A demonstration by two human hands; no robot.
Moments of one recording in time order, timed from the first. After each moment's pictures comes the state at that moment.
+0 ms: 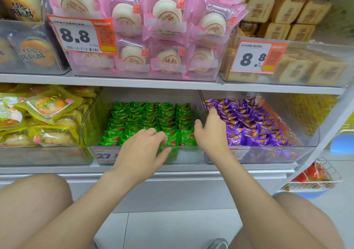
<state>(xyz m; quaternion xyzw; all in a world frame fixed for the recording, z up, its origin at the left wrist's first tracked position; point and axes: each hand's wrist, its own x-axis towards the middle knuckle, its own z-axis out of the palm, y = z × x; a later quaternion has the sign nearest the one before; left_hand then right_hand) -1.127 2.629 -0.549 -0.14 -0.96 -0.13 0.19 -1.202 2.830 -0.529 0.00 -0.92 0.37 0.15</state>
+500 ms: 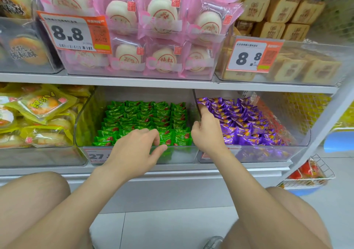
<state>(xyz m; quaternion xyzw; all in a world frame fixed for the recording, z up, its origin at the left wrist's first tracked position) -1.135 2.621 -0.543 -0.11 -0.98 -0.13 0.11 -1.212 2.834 -0.537 0.04 -0.92 0.36 0.11</state>
